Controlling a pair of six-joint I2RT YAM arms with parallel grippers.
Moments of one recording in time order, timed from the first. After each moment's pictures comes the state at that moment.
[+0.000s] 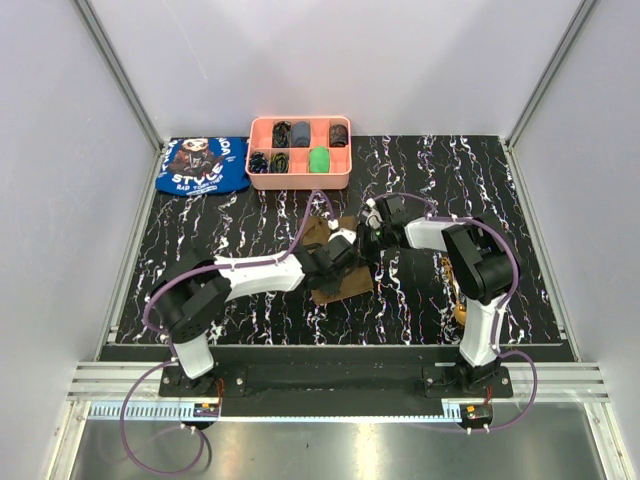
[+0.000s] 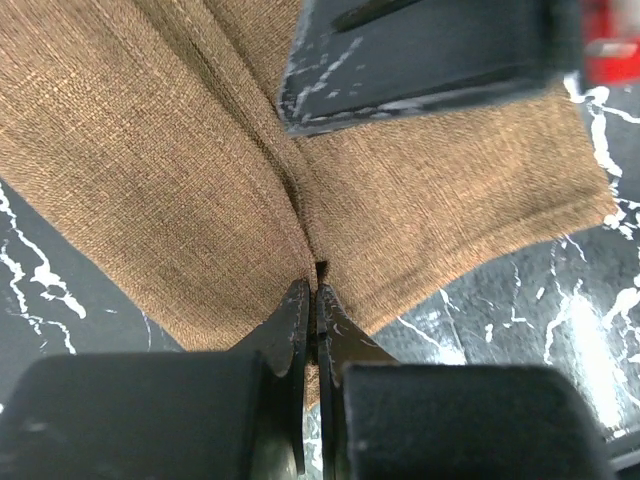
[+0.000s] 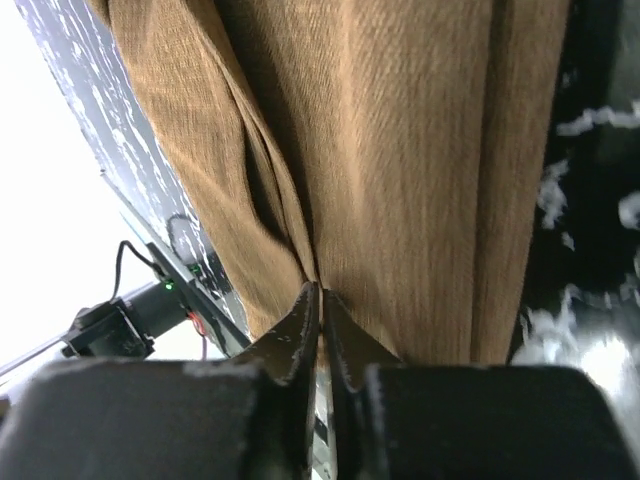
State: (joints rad) left arm -0.96 1.75 1.06 -0.36 -0.21 -0.50; right arm 0.43 1.96 1.06 -0.09 -0.69 0.71
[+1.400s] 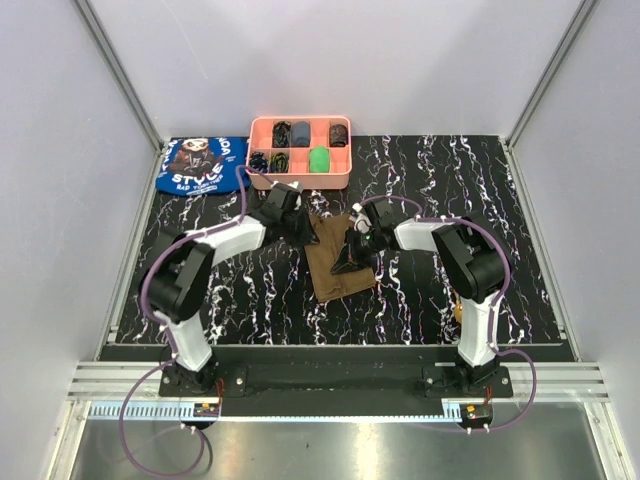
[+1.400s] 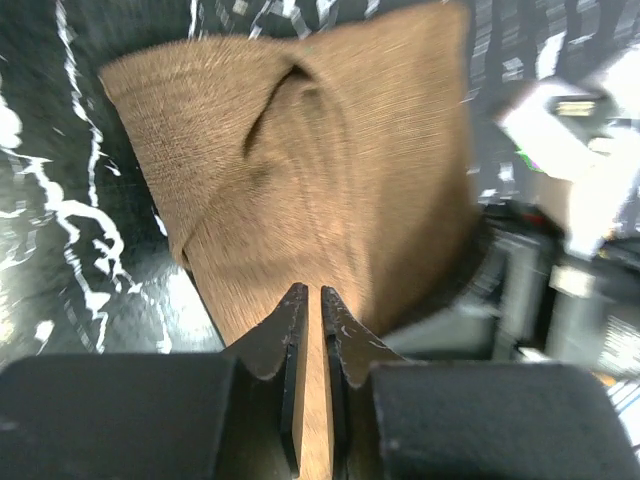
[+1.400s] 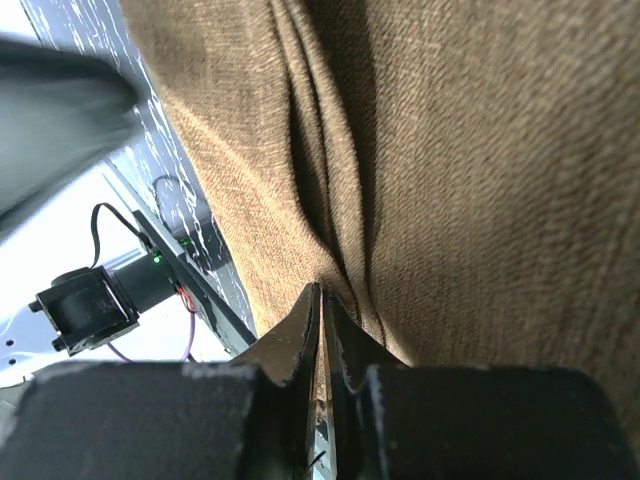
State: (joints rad) left arm -0.51 1.76 1.09 -0.16 0.19 -0.68; right arm 0.49 2.00 1.09 -0.12 -0.72 0.68
